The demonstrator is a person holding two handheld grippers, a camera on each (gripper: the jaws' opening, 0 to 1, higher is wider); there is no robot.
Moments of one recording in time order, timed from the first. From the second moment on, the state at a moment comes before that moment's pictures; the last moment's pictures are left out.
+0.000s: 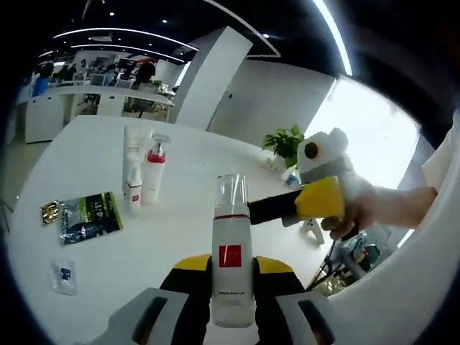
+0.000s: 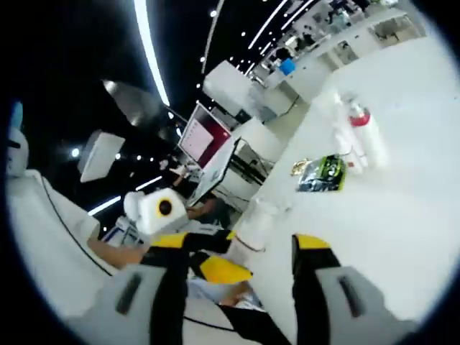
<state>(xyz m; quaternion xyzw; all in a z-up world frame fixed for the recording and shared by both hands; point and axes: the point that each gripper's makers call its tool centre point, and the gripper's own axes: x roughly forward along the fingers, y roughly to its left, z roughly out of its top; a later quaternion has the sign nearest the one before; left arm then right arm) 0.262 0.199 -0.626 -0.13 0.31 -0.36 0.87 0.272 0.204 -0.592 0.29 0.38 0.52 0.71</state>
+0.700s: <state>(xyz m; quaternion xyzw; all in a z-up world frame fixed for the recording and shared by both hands) 0.277 0.197 -0.626 -0.11 0.30 -0.32 0.89 0.298 0.205 -0.606 0.36 0.40 0.42 0.73</state>
